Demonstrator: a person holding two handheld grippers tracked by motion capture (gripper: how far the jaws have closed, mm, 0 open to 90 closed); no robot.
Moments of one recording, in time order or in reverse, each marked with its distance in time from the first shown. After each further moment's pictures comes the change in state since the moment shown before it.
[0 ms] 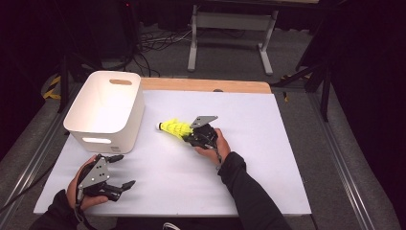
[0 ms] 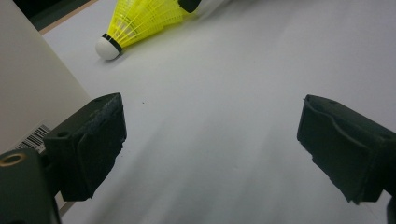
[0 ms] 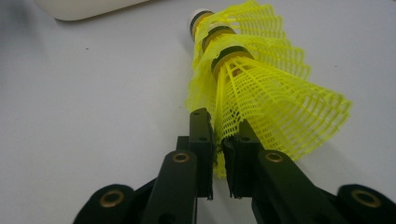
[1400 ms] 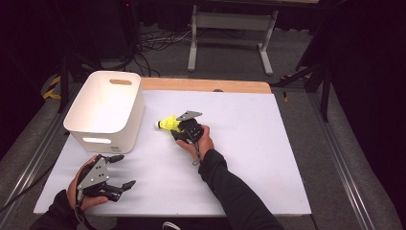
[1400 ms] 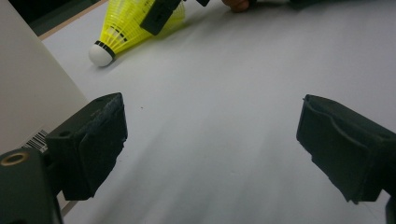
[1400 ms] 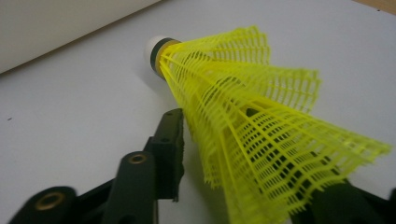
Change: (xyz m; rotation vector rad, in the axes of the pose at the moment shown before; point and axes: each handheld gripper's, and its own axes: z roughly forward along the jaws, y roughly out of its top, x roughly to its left) left arm -0.001 0.000 -0.001 -0.016 -0.001 0.000; right arm 0.012 0.027 0.041 0.010 -0.209 0.146
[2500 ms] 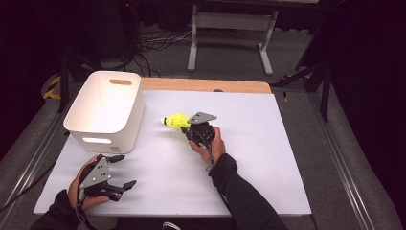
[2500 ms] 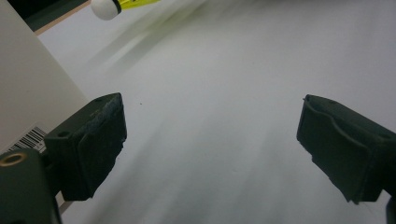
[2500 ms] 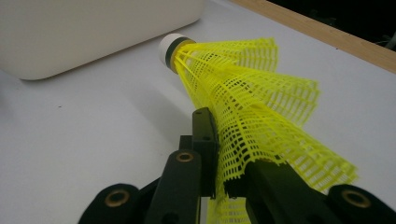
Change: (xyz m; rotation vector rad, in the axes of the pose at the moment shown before) left arm 0.000 0.000 0.003 0.021 0.001 -0.002; right arm -0.007 -0.008 -0.050 -0.107 0.021 -0.064
